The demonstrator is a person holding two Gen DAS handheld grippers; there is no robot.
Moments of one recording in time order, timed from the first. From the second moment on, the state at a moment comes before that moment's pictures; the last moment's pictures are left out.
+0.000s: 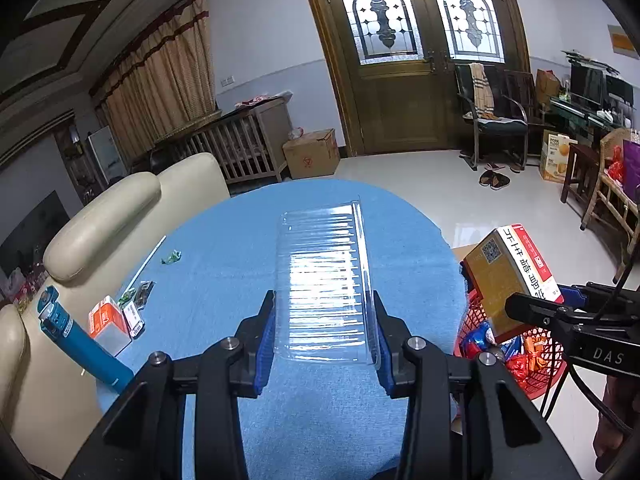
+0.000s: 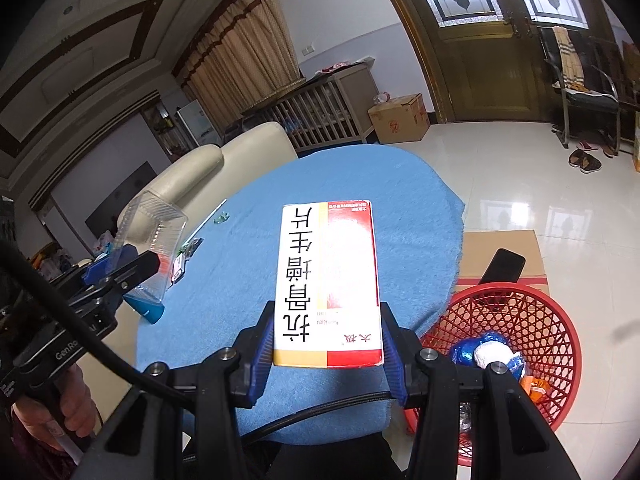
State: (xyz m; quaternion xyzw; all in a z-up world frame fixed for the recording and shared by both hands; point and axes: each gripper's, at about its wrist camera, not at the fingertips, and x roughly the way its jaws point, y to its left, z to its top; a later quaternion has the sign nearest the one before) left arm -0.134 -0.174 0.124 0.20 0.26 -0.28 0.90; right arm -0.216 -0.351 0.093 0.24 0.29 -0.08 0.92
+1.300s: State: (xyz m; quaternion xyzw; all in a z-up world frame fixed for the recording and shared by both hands) left arm -0.165 -0.243 0.107 0.27 0.26 -0.33 0.87; right arm -0.273 -0.402 0.082 0.30 0.27 -0.13 0.91
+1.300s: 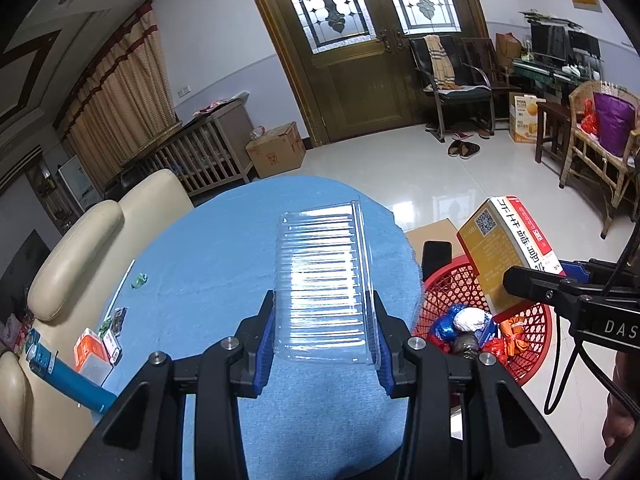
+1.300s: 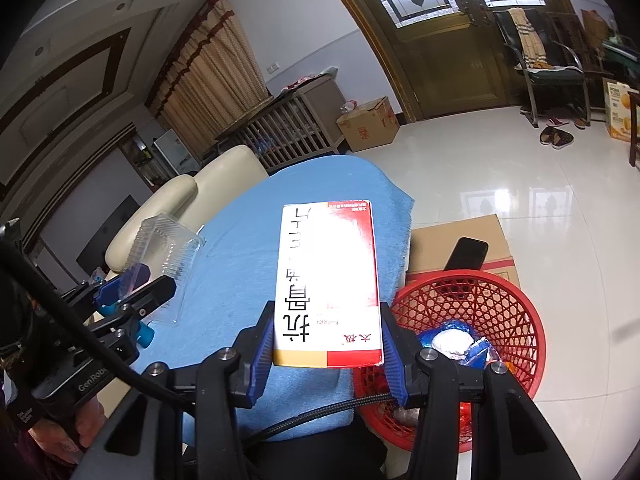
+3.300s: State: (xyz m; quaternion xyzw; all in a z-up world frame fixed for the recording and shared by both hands) left arm -0.188 -0.325 0.071 0.36 0.28 -0.38 0.80; right arm -0.318 -0.462 0.053 0.37 0.26 -0.18 0.87
